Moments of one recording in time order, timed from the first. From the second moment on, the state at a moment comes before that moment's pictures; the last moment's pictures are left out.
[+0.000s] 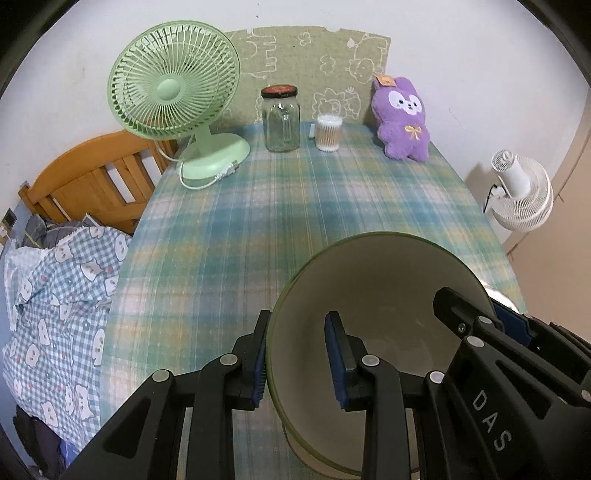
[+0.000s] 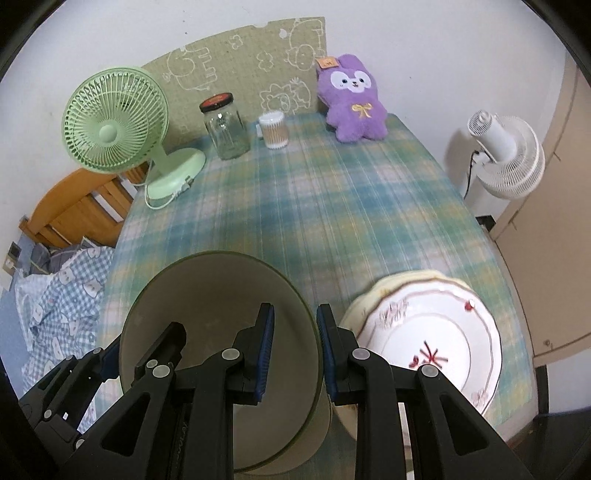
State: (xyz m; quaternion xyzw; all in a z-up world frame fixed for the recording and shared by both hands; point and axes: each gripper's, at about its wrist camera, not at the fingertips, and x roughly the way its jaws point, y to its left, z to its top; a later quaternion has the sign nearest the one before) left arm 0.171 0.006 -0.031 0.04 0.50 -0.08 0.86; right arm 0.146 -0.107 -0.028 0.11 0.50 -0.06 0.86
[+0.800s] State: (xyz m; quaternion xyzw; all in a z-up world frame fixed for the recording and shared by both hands) left arm 0.150 0.012 -0.078 0.04 0.55 -0.09 0.83; right arm 0.126 -0.102 -0.075 0.11 0.54 -0.08 0.83
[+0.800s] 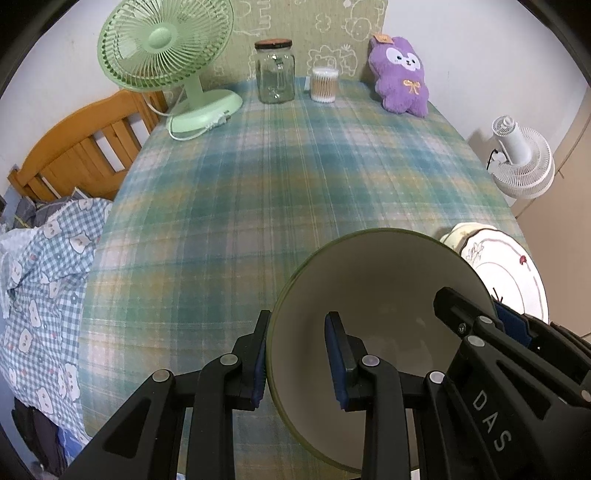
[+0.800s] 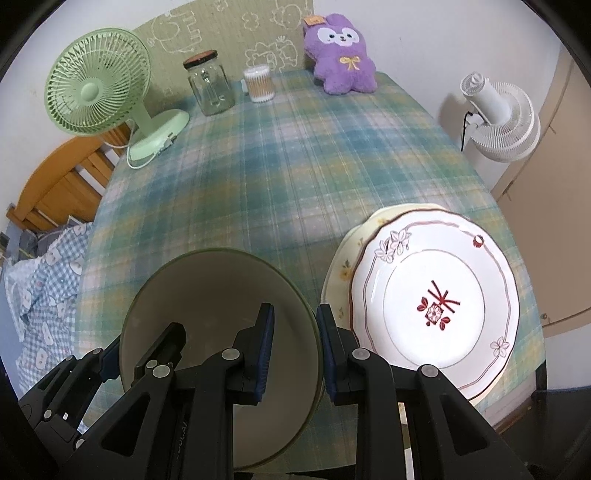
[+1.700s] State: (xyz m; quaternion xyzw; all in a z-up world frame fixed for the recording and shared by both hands) left arm 0.149 0.008 -0.085 0.05 0.56 -0.10 0.82; right arm 0.130 -0.103 -0.084 0.07 0.55 -0.03 0.83
